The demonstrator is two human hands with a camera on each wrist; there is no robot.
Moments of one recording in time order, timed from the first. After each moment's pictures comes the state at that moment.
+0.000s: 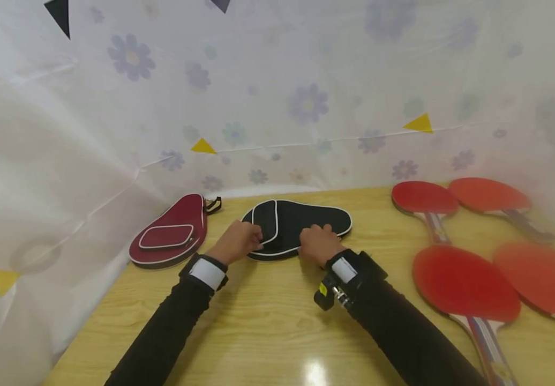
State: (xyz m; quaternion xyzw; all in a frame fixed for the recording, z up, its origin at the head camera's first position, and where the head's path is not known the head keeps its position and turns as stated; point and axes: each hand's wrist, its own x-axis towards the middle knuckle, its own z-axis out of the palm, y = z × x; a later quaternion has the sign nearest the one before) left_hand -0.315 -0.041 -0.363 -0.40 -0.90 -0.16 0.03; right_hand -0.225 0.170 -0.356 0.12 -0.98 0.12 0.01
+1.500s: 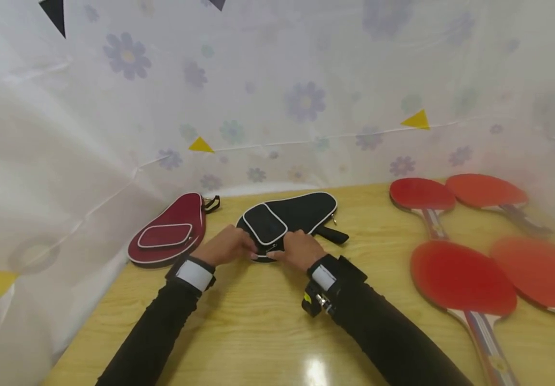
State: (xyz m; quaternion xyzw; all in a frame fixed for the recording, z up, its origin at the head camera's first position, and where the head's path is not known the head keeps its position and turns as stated) left_hand -0.321 -0.063 -0.362 -0.51 -0.85 -0.12 -0.03; right_hand -0.228 0.139 -0.369 0.08 -0.97 0.22 0.01
